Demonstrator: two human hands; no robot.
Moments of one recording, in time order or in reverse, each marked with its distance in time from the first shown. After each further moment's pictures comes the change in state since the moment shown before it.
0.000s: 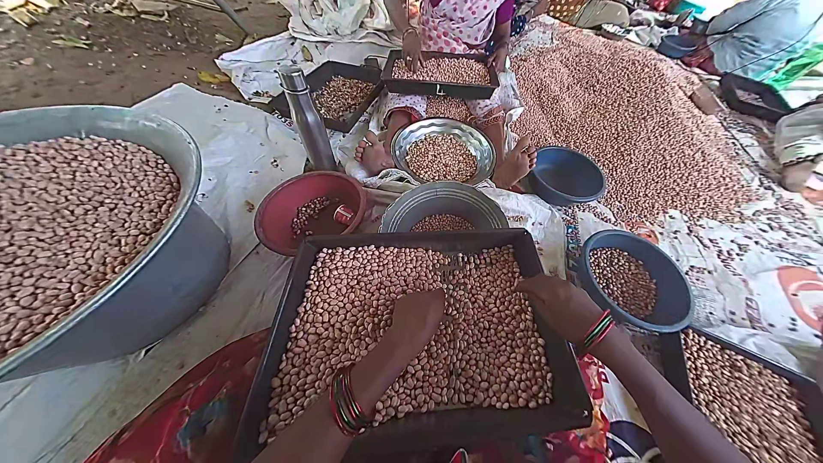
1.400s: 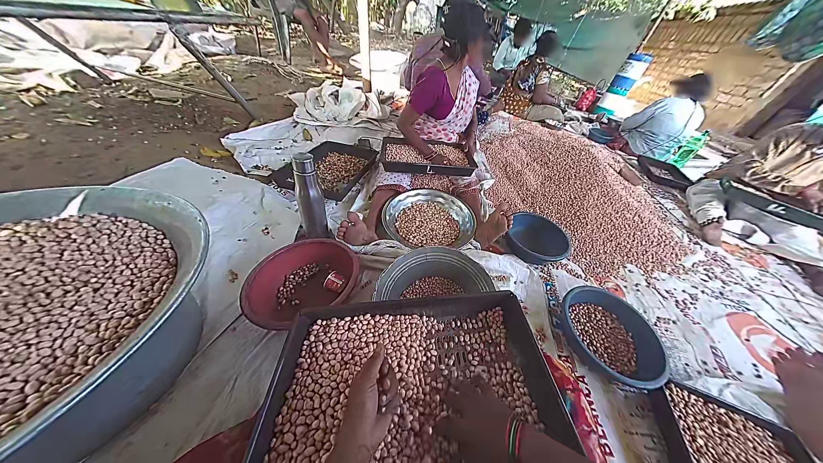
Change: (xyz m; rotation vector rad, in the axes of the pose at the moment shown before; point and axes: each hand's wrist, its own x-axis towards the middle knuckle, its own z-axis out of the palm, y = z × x) left_hand -0.008 -0.057 0.040 -2.296 0.439 0.059; right_hand 0.021 -0.055 0.090 -0.117 -0.460 -0.239
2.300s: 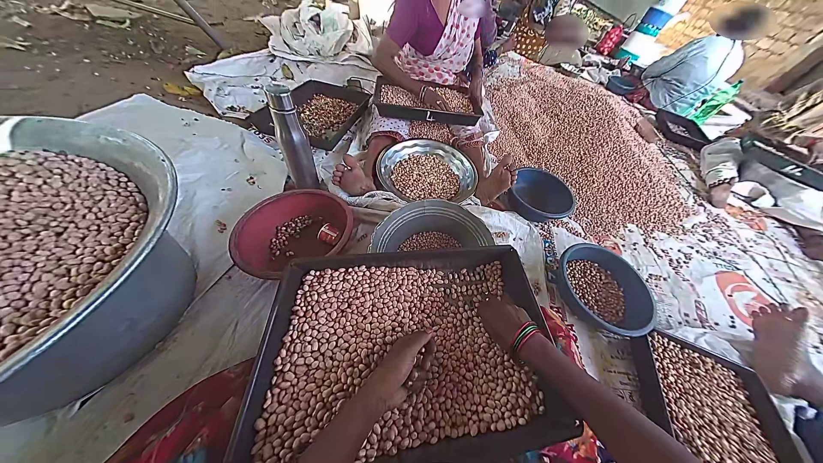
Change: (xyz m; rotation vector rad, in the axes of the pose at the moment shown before) left_hand -0.008 -0.025 0.001 0.535 -0.283 -0.476; right_hand 0.002 0.027 -0.053 0.006 -0.119 0.572
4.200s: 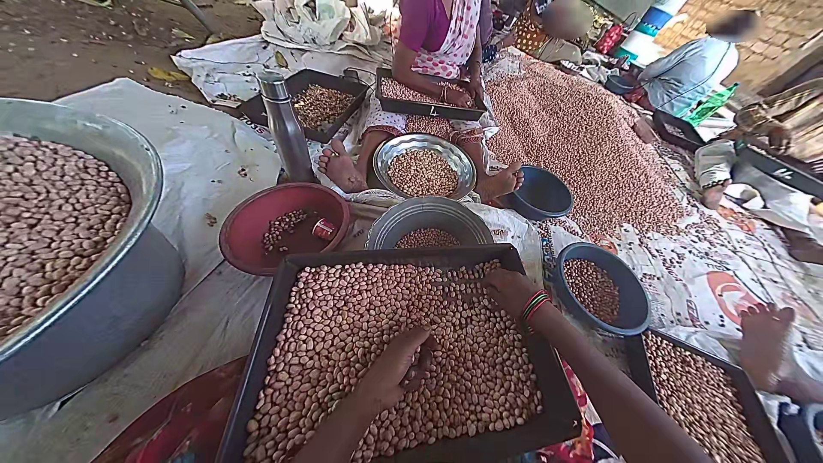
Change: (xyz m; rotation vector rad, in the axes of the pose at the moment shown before) left_hand -0.005 0.005 0.000 -0.015 -0.037 0.030; right_hand 0.000 0.018 -0.043 0.096 0.137 -0.081
